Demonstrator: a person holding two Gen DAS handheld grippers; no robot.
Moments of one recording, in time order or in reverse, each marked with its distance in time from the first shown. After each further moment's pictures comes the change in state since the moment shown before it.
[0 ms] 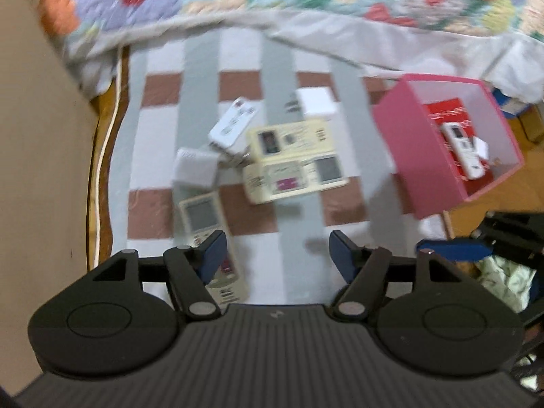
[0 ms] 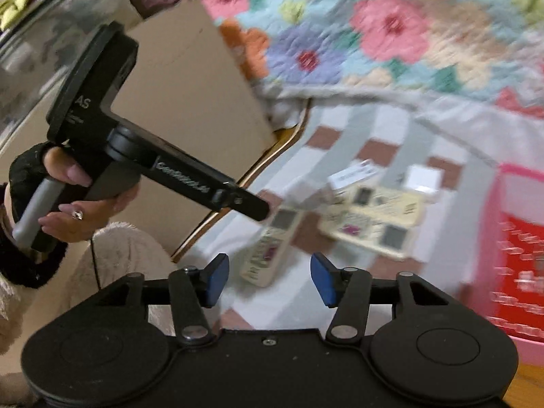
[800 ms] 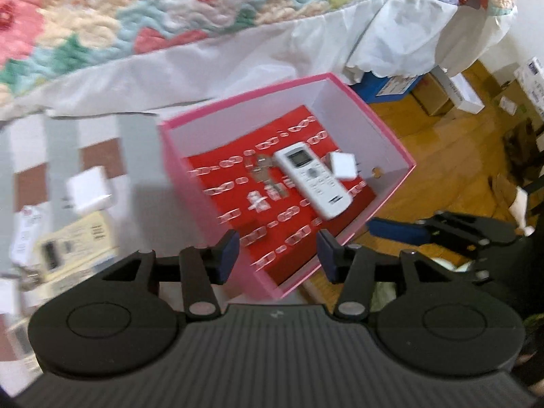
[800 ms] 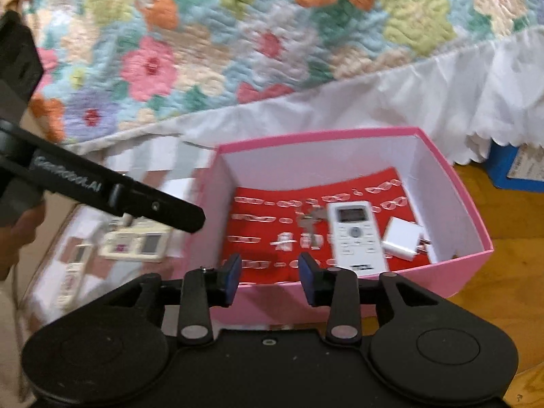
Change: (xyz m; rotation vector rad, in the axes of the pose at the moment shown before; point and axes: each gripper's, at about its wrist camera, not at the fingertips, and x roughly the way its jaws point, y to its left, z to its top) left arm 0.050 -0.221 0.057 0.304 -0.071 -0.276; right arm -0.132 -0.131 -0.072 0.230 -0.233 -0.496
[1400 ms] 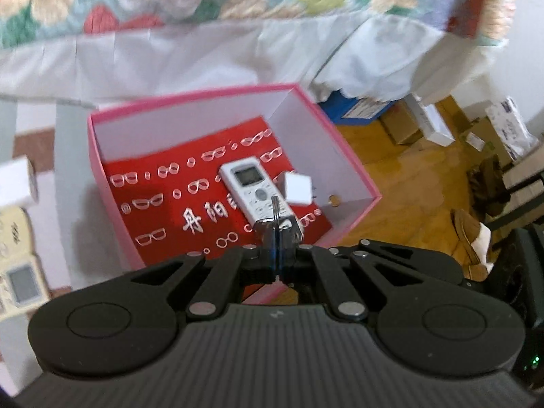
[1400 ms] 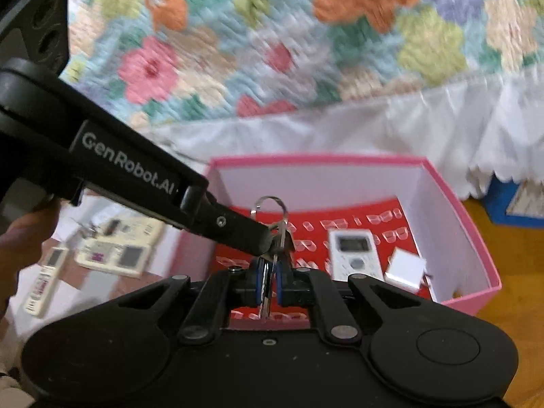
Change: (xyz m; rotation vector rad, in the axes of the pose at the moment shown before) left arm 0.070 -0.020 0.005 -0.120 -0.057 -0.192; right arm 0.053 -0.001 -0.005 -0.044 -0.041 -0.153
